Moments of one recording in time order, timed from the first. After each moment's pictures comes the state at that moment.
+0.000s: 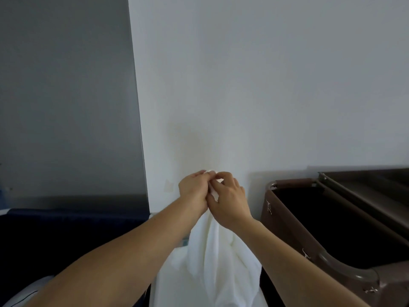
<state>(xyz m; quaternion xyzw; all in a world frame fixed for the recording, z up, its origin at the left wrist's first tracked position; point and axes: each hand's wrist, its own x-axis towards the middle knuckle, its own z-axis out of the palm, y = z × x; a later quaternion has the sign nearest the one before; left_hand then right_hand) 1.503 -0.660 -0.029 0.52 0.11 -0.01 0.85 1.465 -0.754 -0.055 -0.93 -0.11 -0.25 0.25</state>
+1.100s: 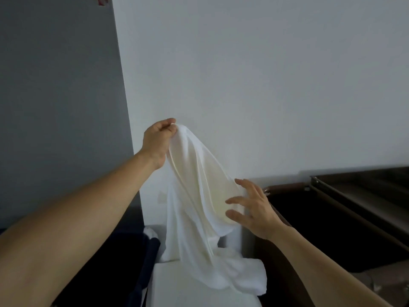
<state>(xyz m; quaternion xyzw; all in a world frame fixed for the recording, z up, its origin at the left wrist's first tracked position) 1.574 -0.599 0.074 0.65 -0.11 0.18 0.73 1.468 -0.858 -0.067 -0.94 -0.15 -0.18 0.26</state>
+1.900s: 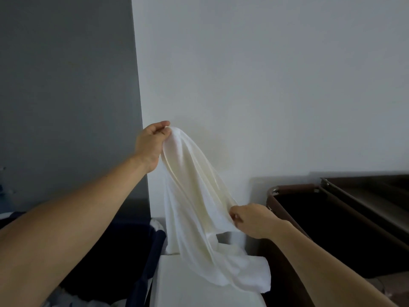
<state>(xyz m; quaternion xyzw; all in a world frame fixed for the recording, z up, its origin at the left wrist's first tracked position) 1.577 -0.549 0.049 0.65 -0.09 0.19 0.73 1.484 -0.829 -0.065 -0.99 -0.15 0.03 0.01</state>
